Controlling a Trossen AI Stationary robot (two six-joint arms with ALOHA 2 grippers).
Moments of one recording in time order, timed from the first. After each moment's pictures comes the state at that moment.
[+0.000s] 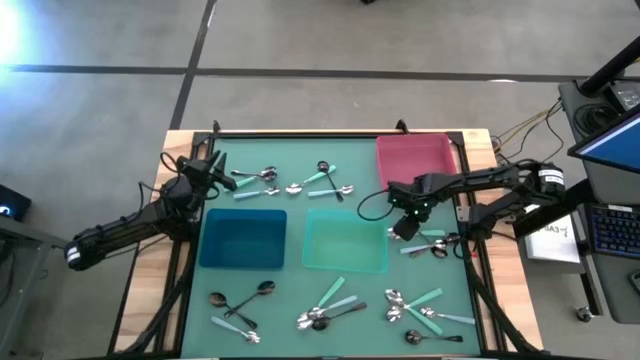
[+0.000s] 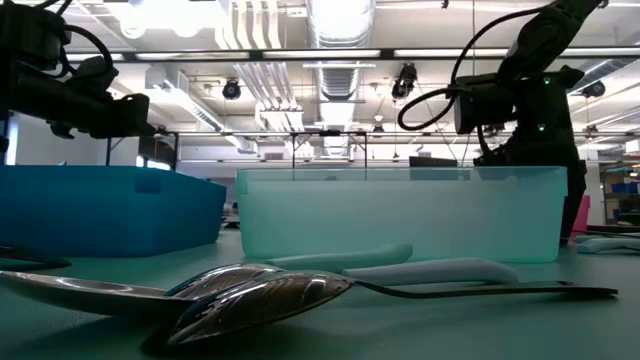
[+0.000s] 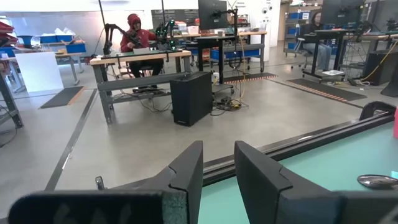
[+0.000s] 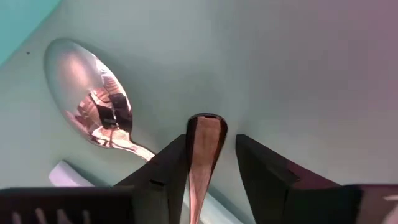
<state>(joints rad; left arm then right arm) 0.45 0.12 0.02 0.09 -0.72 0.03 -0.25 1.41 0.65 -0.79 -0.15 0.45</state>
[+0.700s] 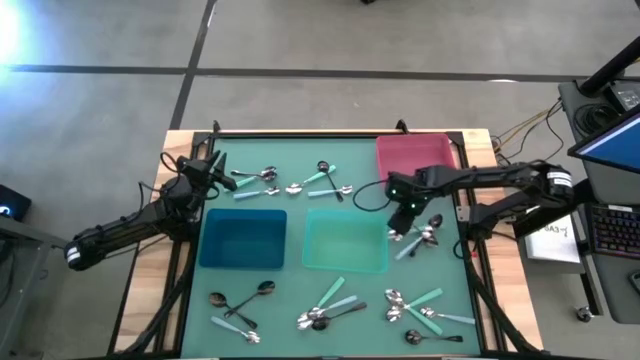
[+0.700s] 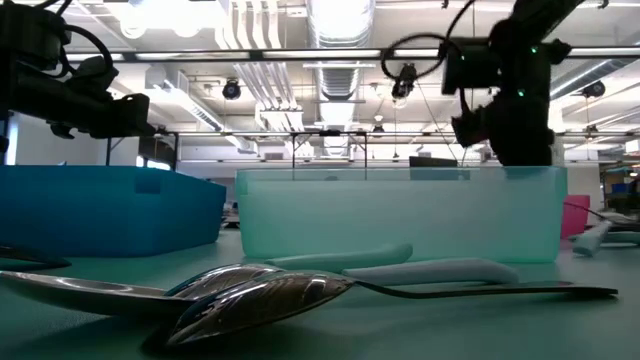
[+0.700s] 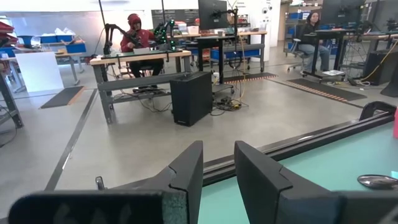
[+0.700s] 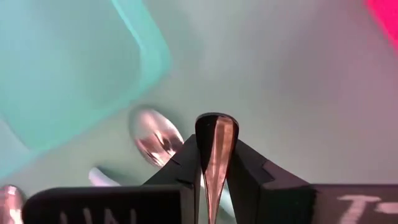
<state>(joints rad) 0.45 0.12 0.02 0.09 -0.72 0.03 -0.25 1.33 0.79 -0.82 -0.15 0.39</state>
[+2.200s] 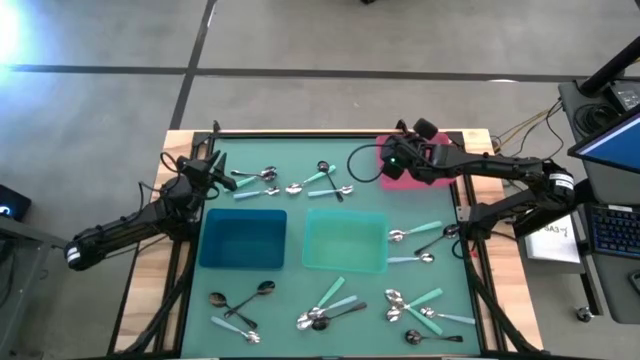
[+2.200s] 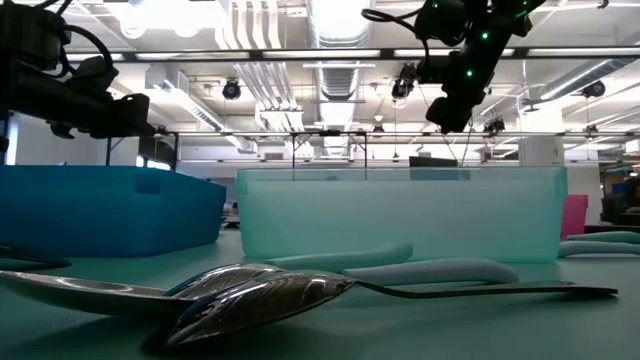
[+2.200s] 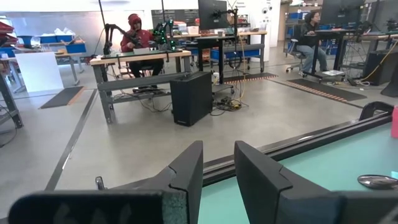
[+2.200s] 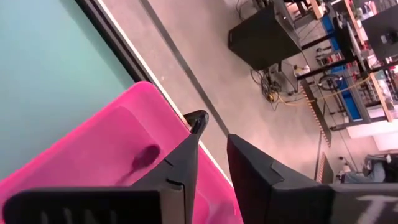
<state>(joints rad) 0.45 0.12 0.02 0.09 -0.72 0.03 -0.35 1.32 1.00 -0.65 0.84 -0.08</state>
